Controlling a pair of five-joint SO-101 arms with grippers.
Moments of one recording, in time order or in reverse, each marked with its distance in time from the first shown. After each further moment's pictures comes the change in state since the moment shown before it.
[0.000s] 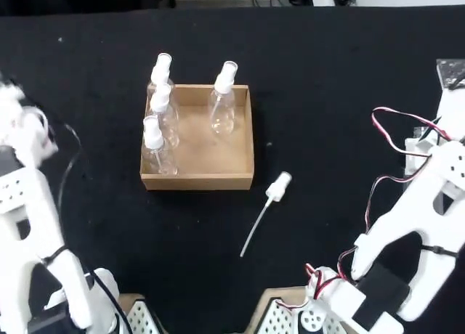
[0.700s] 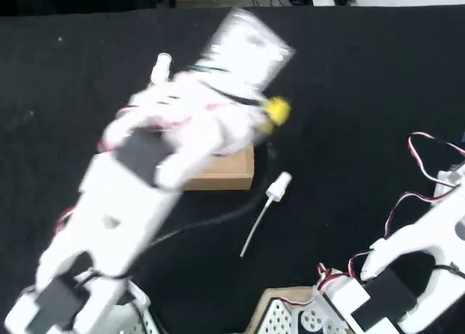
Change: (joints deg) left arm 65.4 12.6 -39.2 15.8 -12.4; right arm 14.9 -0.4 12.3 -11.3 0.0
